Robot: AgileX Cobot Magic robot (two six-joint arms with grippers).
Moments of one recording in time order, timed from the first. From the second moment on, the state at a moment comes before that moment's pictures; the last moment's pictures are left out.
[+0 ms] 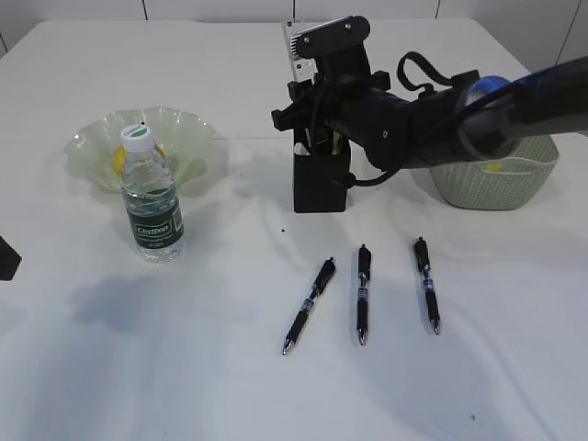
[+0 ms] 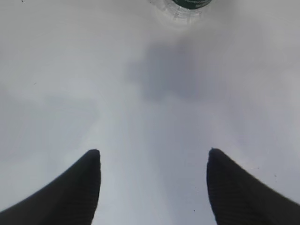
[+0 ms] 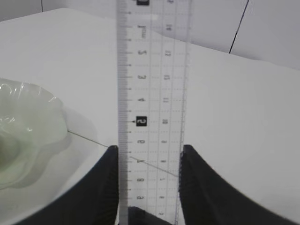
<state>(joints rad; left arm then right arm) -0.11 1.27 -0.80 -0.20 0.74 0.19 0.41 2.20 -1.51 0.26 -0.41 -0.39</state>
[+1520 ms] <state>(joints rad) -0.11 1.27 -0.80 -0.21 0.74 0.19 0.38 2.33 -1.58 0.29 -0.42 -0.30</state>
